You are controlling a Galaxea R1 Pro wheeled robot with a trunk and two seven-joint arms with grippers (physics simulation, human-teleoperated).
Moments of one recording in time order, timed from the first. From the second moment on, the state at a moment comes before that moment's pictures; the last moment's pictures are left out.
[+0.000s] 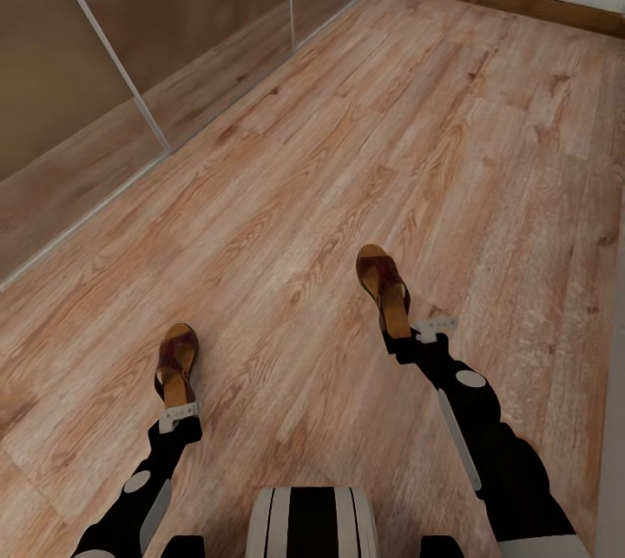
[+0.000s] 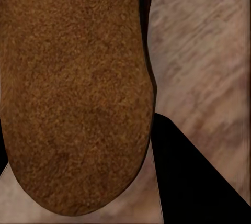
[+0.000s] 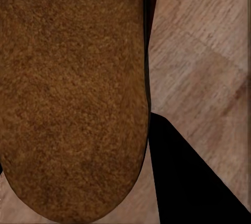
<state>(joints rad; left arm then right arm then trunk) -0.46 0.02 0.24 -0.58 0.01 -0.25 -0.07 -0.45 -0.02 0.05 -1.44 0.05 0.50 0.08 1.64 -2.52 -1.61</state>
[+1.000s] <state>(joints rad) -0.46 0.01 0.23 -0.58 0.01 -0.25 -0.07 -0.44 -0.02 0.05 -1.45 0.05 0.49 0.07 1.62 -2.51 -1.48</state>
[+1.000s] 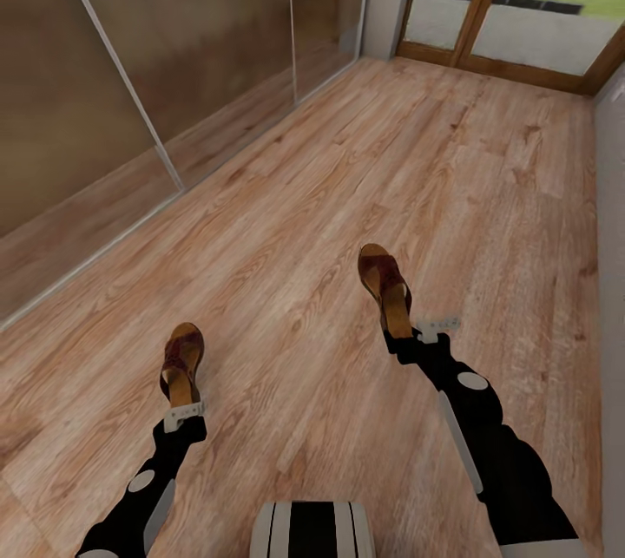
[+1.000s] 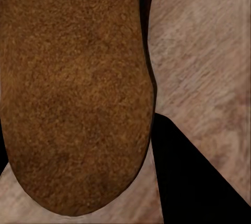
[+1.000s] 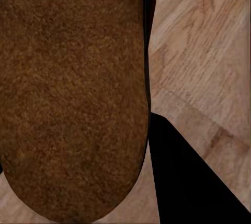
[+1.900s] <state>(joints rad) -0.36 0.03 0.24 -0.61 0.01 -0.27 -0.05 -0.18 -0.02 0.04 -1.29 0.06 0.06 0.00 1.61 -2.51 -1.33</state>
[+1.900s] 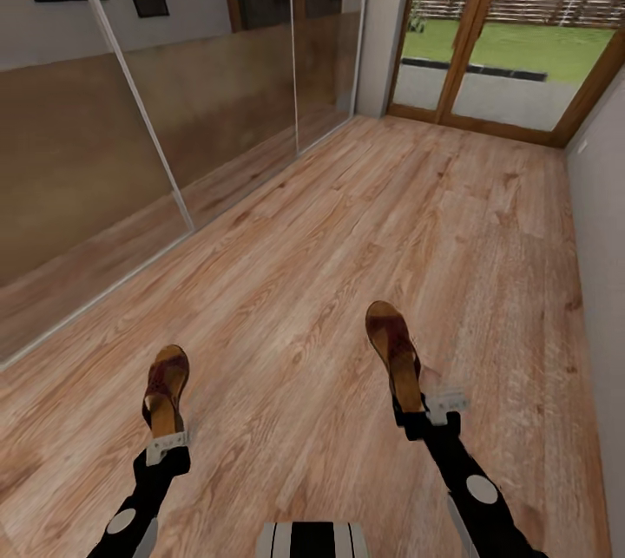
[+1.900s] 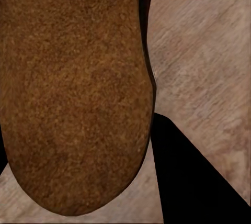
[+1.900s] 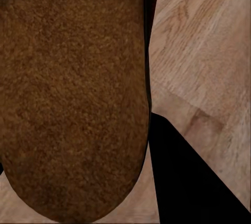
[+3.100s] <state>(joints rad) -0.19 0.02 0.23 -0.60 0.00 -0.37 0.01 -0.11 -0.03 -0.05 -0.63 0.05 -0.51 0.00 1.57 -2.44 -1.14</state>
